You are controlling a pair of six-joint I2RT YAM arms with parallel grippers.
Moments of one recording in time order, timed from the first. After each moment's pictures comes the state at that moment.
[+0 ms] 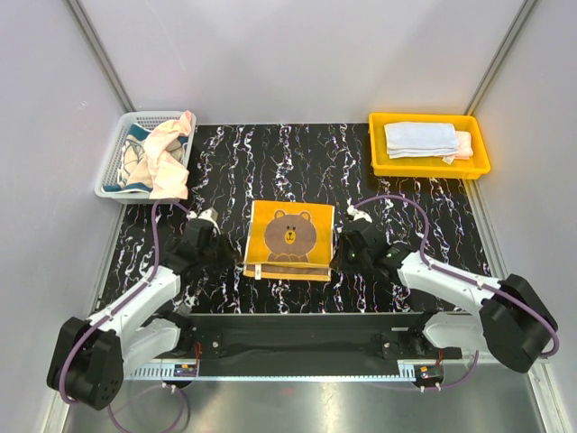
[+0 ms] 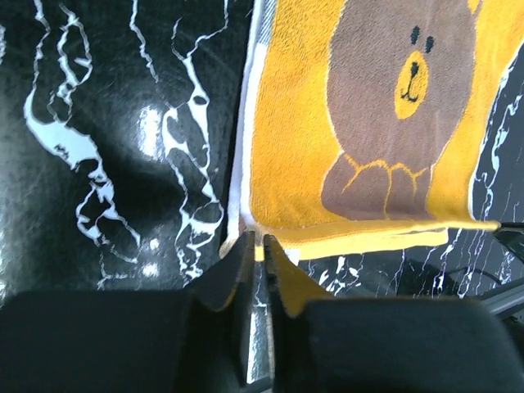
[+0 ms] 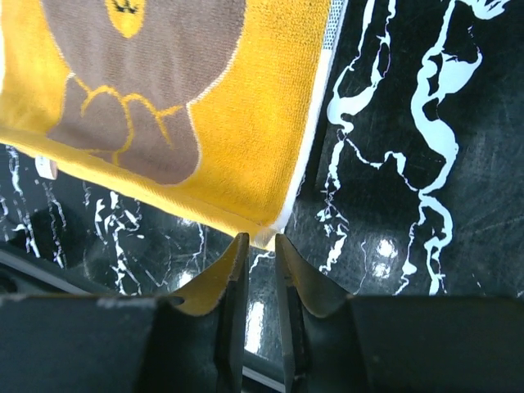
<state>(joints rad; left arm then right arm) -0.37 0.99 0.44 -0.28 0.15 -0.71 0.74 1.22 0.59 -0.23 0.03 0.71</state>
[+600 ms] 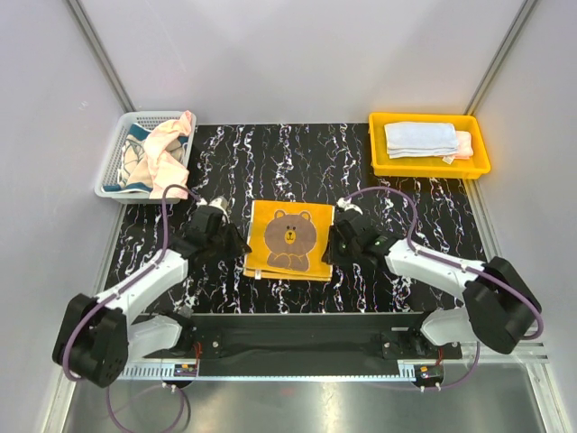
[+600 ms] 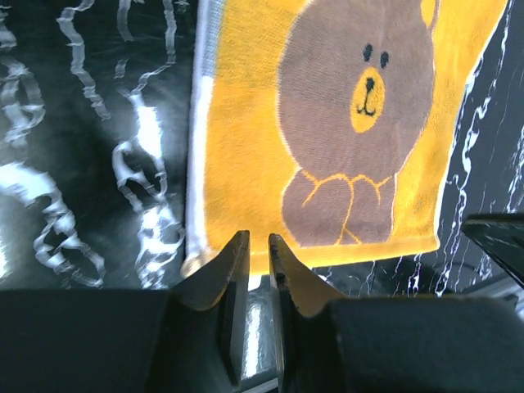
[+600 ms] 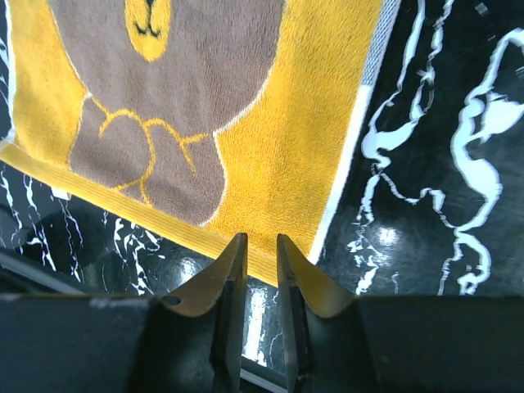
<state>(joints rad) -0.40 1.11 0.57 -0.29 0.16 -0.70 0.74 1.34 0.71 -0.26 0.02 0.71</state>
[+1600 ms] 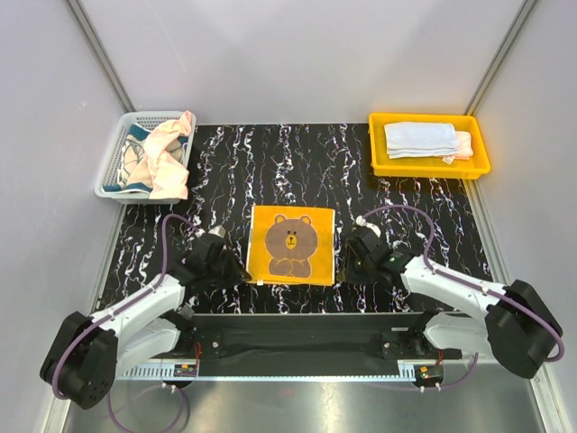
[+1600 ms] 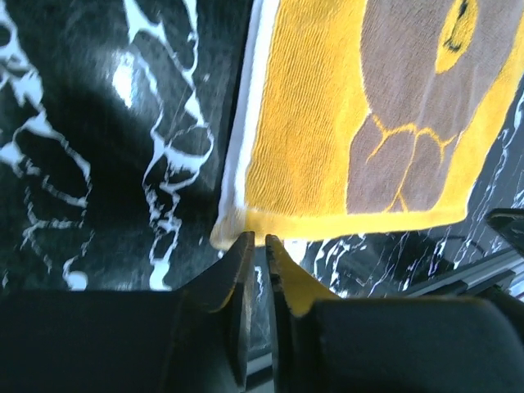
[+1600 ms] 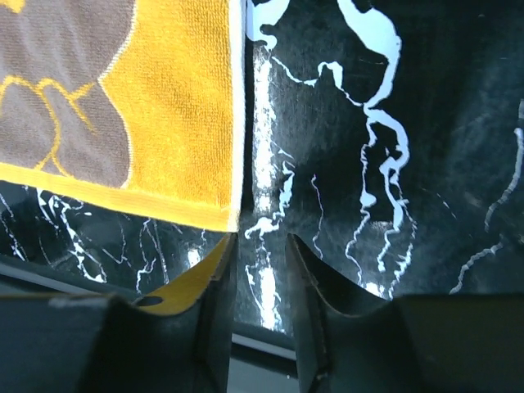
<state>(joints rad) -0.49 0.99 0.32 -0.22 0.16 -0.88 0.74 1.19 0.55 -0.37 0.04 0.82</state>
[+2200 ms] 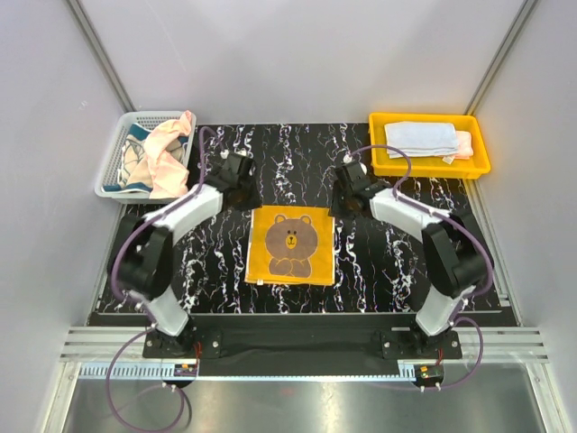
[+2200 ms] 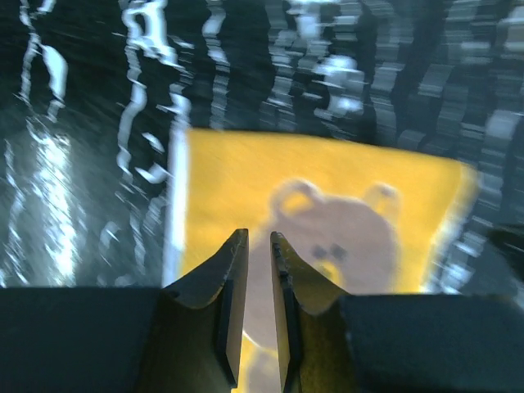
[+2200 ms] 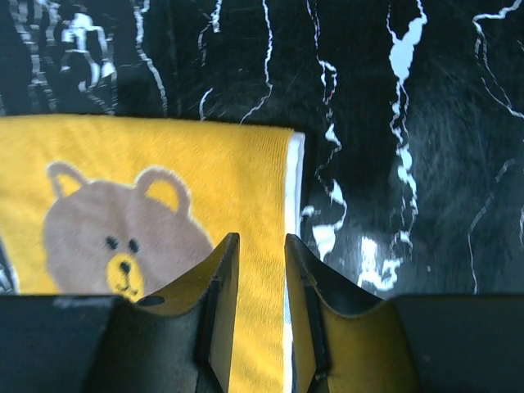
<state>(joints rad) -0.42 1.63 1.15 -0.38 -0.01 -0.62 0.50 1.71 1.13 -0.34 0.07 0.59</state>
